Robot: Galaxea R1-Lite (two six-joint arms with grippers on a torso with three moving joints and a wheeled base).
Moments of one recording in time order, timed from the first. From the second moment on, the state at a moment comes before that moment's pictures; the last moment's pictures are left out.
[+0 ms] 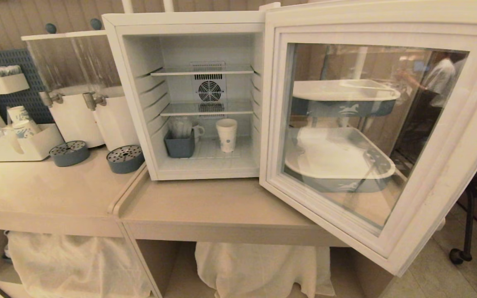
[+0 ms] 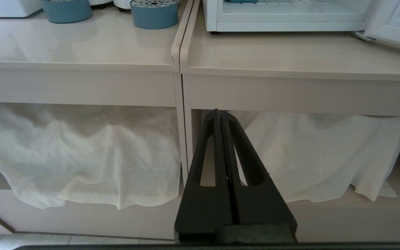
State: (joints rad) left arm 0.00 0.00 0.00 0.00 0.00 -0.01; right arm 0.00 0.24 -0.32 0.12 0.00 0.07
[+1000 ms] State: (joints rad) left arm 0.00 0.00 0.00 0.00 0.00 -0.02; right arm -0.39 1.38 -0.87 -0.19 0.82 0.12
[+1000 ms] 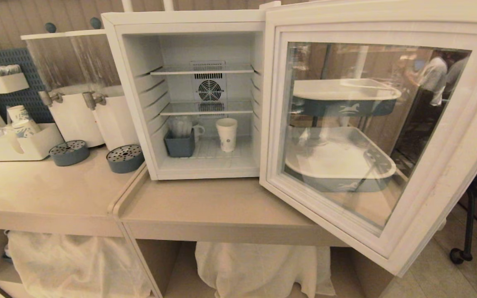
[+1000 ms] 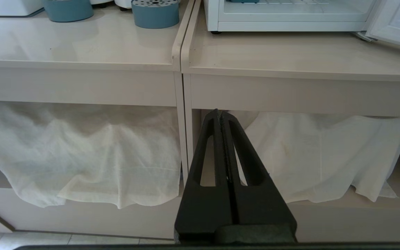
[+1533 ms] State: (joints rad) left arm 0.00 0.00 0.00 0.00 0.00 -0.02; right arm -0.41 1.40 -0.89 0.10 1.30 0.09
